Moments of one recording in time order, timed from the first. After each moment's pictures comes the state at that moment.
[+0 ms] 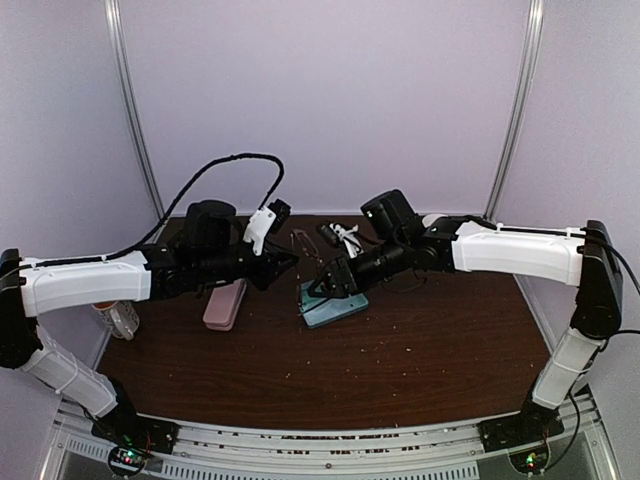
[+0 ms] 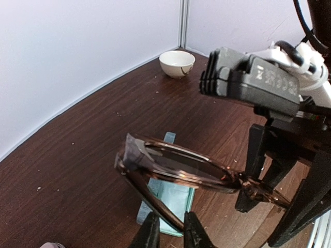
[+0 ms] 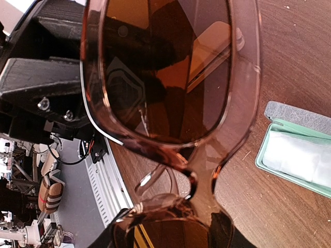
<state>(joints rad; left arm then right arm) -0.82 1.40 0.97 0.03 0.09 -0.01 0.84 1.71 1.34 -0.32 -0.53 0.39</state>
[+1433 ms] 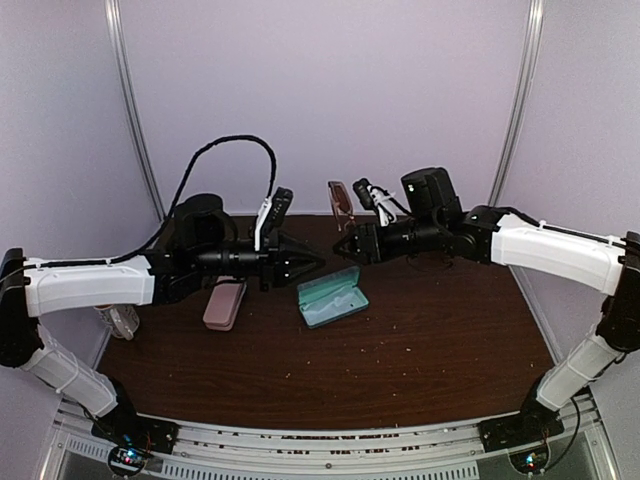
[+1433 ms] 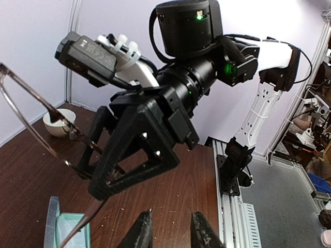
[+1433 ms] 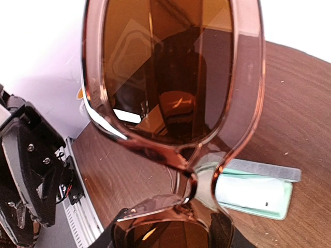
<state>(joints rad) -0.82 1.41 0.94 0.39 0.65 -0.20 0.77 1.53 1.28 -0.24 -0.34 0.36</state>
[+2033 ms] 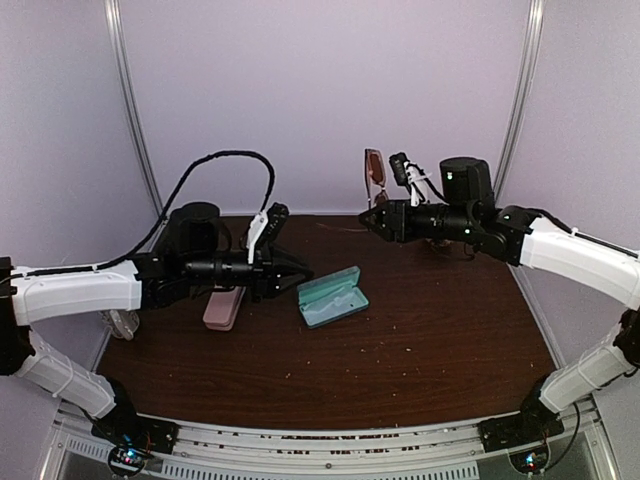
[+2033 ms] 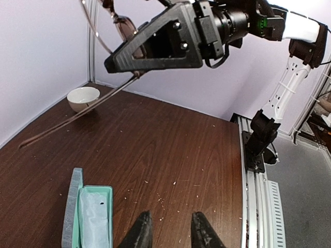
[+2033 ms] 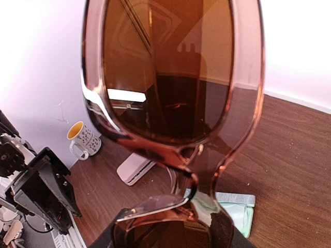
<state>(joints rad) -0.82 1.33 0.89 0.21 0.54 -0.06 0.69 1.38 1.20 -0.14 -0.23 0.35</state>
